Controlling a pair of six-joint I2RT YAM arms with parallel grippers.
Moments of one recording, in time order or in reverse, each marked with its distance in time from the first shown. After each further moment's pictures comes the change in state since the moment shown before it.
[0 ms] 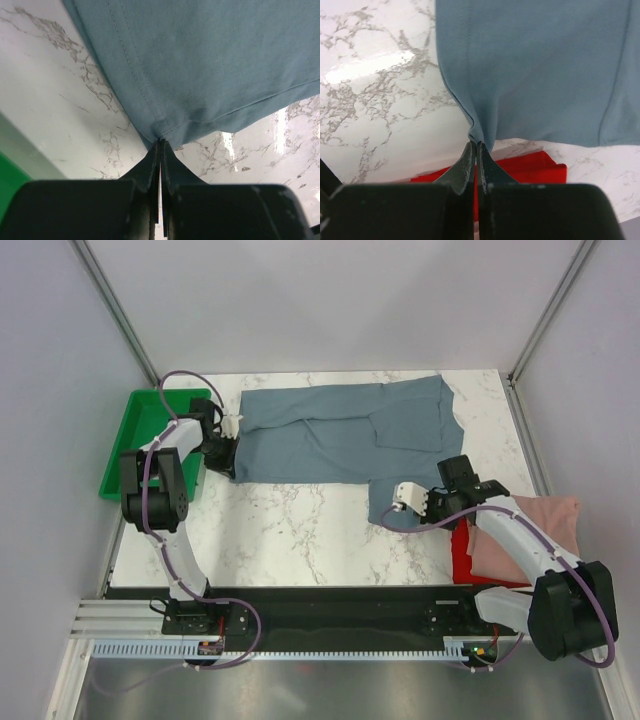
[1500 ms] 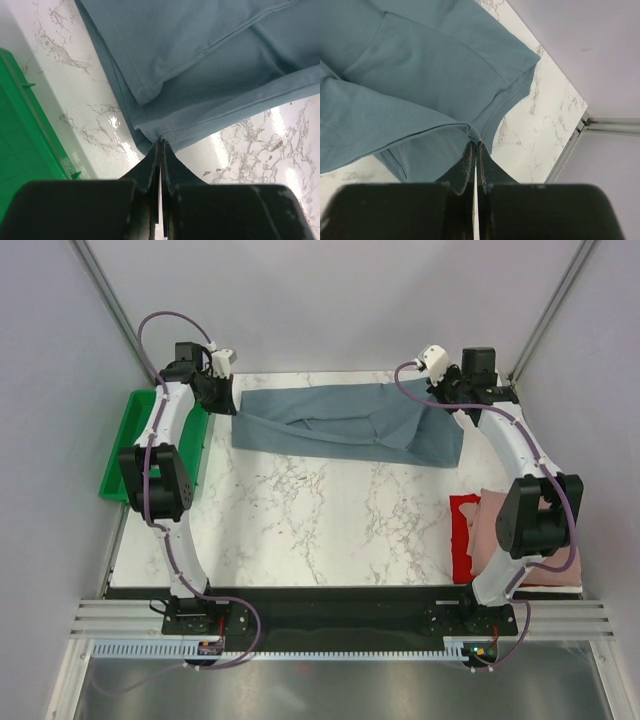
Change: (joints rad) left arm 0.003 0.098 0.525 -0.046 0.103 -0.072; right arm -0.203 0.525 0.819 0.283 0.032 0.371
